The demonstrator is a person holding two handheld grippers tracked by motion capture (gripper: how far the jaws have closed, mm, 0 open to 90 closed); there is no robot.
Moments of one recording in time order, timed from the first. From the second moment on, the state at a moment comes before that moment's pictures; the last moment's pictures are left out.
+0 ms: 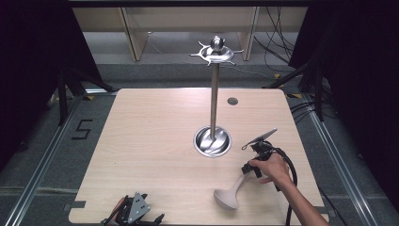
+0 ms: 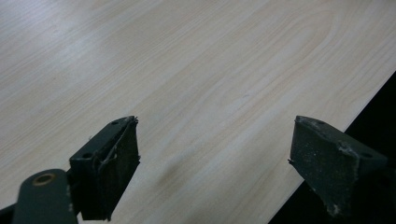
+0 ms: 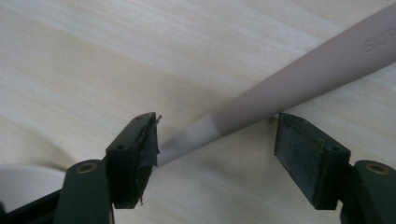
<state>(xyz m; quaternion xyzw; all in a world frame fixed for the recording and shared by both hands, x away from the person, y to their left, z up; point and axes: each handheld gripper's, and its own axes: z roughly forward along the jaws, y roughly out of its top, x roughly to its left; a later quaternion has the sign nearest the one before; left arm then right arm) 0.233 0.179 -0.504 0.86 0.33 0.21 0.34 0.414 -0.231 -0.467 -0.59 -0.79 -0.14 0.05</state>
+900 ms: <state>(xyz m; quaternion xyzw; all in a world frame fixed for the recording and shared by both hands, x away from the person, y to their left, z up) 0.233 0.178 -0.504 0.86 0.33 0.21 0.34 0.421 -0.215 -0.474 -0.57 -0.81 -0.12 0.02</state>
